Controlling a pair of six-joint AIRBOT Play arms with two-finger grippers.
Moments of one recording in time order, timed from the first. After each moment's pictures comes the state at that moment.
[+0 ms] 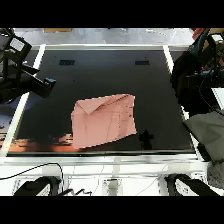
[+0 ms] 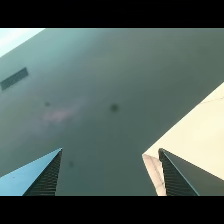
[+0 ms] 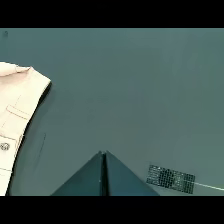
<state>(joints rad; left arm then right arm) -0.11 -0.89 1.25 1.41 -0.89 -0.97 -0.11 -1.11 1.48 -1.36 1.24 1.22</state>
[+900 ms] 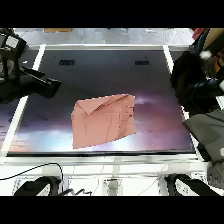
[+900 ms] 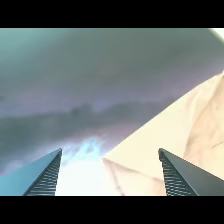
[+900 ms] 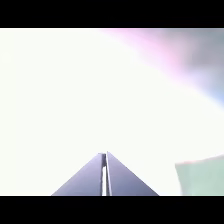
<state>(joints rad) -0.11 -0.88 1.25 1.31 -0.94 -1.07 -0.12 -1.12 1.26 -1.48 1.24 1.28</state>
